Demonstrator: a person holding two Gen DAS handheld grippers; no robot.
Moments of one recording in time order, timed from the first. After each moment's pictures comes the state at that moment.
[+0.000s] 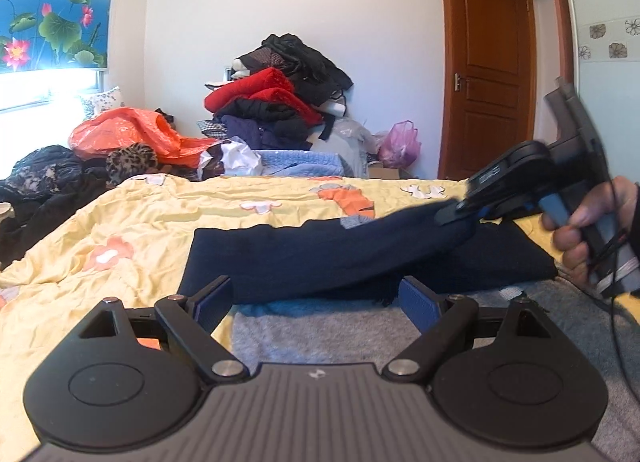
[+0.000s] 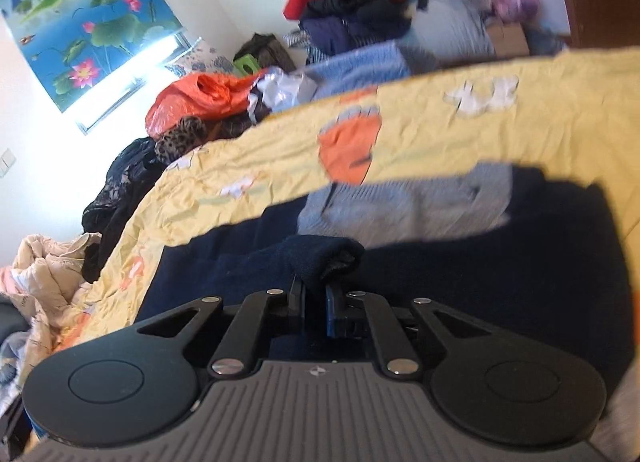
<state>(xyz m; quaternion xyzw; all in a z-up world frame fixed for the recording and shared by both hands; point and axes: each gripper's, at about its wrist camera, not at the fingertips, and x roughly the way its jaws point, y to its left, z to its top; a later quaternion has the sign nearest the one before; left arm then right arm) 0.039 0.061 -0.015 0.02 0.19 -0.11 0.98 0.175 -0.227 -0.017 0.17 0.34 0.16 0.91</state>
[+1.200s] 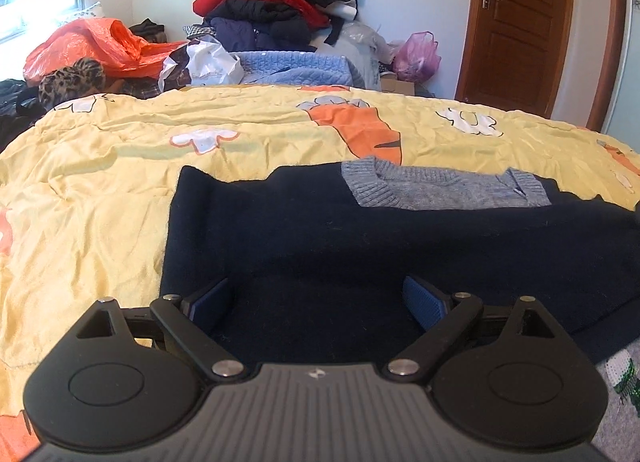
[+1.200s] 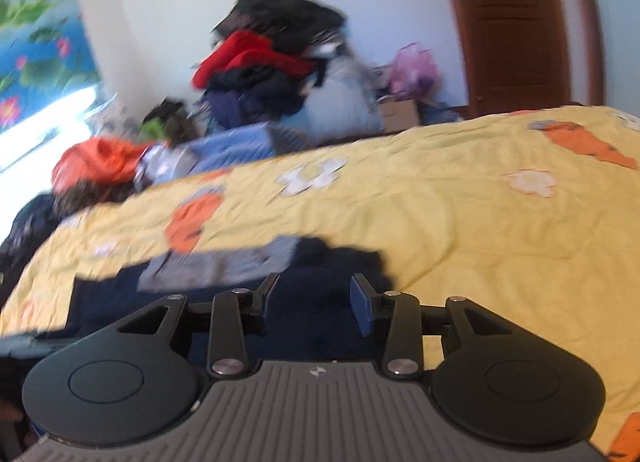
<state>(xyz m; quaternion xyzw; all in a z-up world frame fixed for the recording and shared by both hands) 0.223 0.000 -0.064 0.02 0.34 -0.09 0.94 0.145 -0.296 -0.039 0.11 0.29 0.03 0.95</state>
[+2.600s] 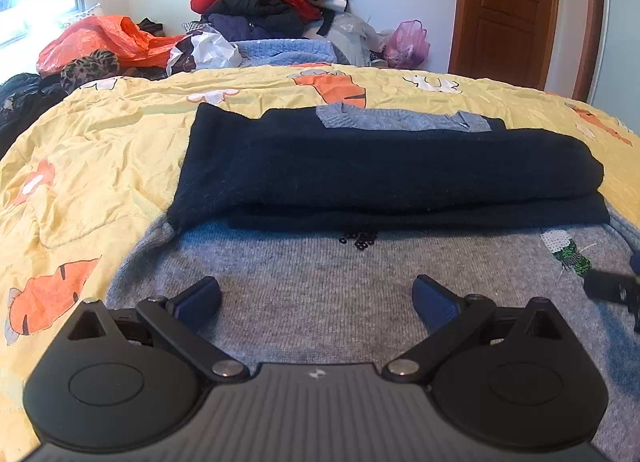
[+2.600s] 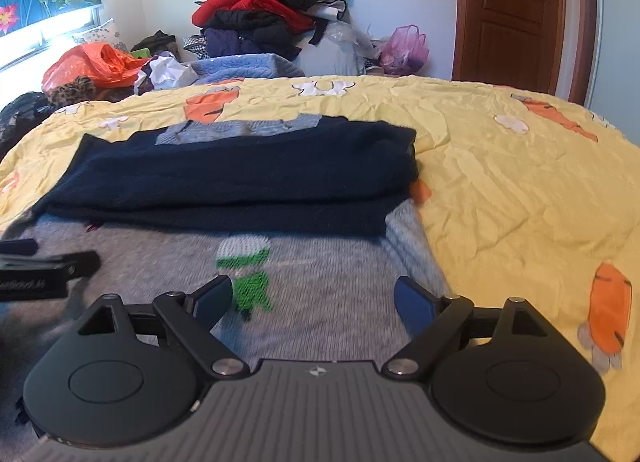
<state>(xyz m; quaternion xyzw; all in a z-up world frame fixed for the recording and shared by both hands) 0.123 -0.002 -0.070 0.04 0.35 -0.09 0.93 0.037 -0.236 -0.083 0.03 0.33 -0.03 0.94</state>
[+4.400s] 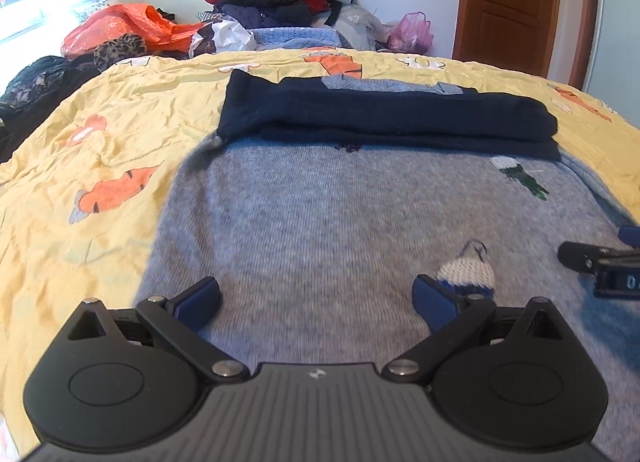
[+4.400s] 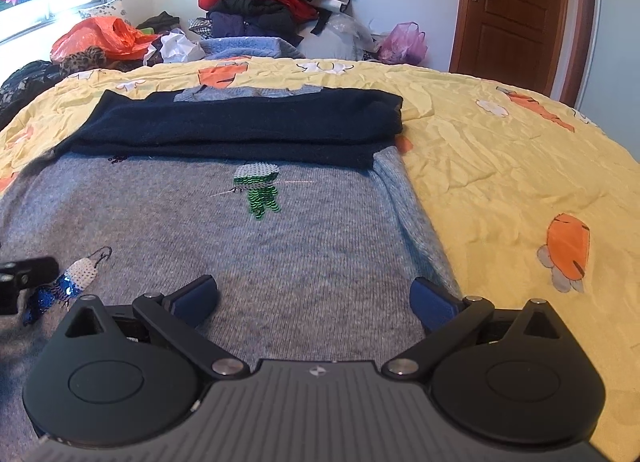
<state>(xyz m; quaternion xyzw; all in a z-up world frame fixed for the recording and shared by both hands) 0.017 0.017 -0.064 0.04 0.36 -0.08 0.93 -0.020 -0.222 -0.087 0.00 0.34 -0.04 0.94</state>
